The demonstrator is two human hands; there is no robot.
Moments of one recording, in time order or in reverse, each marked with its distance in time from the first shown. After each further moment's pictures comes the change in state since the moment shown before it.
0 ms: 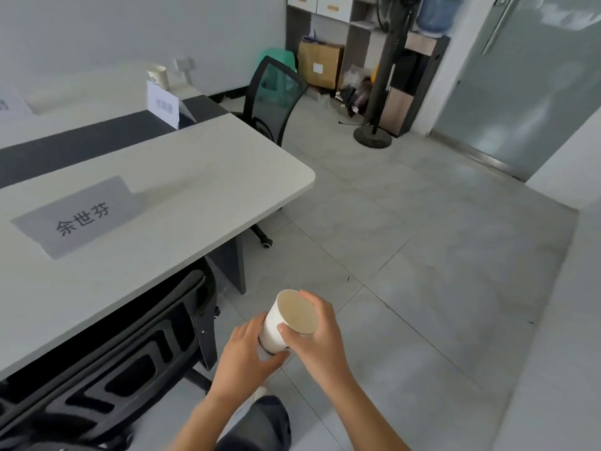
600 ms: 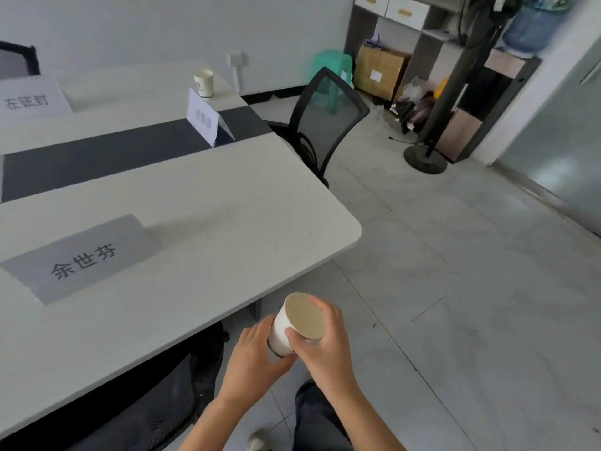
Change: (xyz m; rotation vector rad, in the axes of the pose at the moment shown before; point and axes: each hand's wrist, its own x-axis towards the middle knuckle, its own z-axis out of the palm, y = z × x) left_hand 0.180 0.014 -0.037 -0.067 0.099 -0.112; right_hand 0.203 -0.025 0.025 -0.059 -0.060 -0.078
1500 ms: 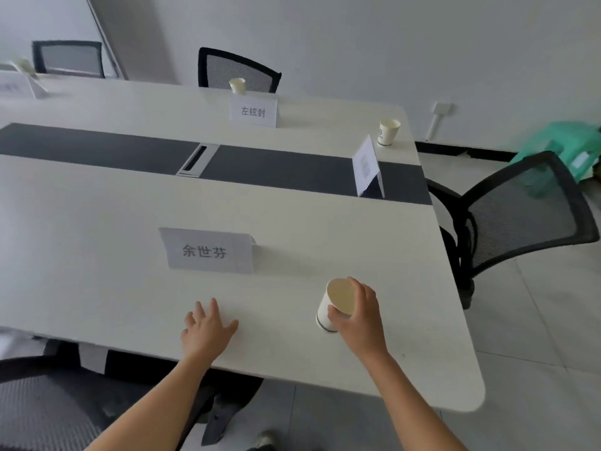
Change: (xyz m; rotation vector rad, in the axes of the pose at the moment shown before) left_hand 0.098 -0.093 -0.098 0.257 0.414 -1.016; right_hand 0.245 -0.027 0.071 -0.274 -0.551 -0.352
